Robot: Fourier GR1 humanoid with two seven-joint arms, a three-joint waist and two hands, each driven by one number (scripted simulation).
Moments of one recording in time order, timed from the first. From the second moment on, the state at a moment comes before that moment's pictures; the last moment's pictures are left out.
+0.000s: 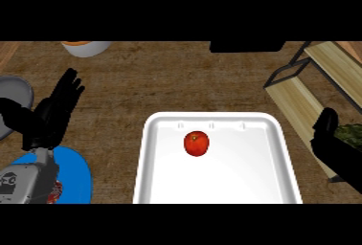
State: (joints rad) left arm -0.22 0.27 0.06 -1.52 0.16 0.06 0.22; right arm -0.48 -0.01 0.03 -2.37 1.16 0.48 0.93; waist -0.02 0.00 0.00
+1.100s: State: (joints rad) left arm -0.24 0.25 0.07 -1.50 0.15 0.03 0.21; right arm -0.42 -0.30 -0.84 -2.13 0.47 0.64 0.52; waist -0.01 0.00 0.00
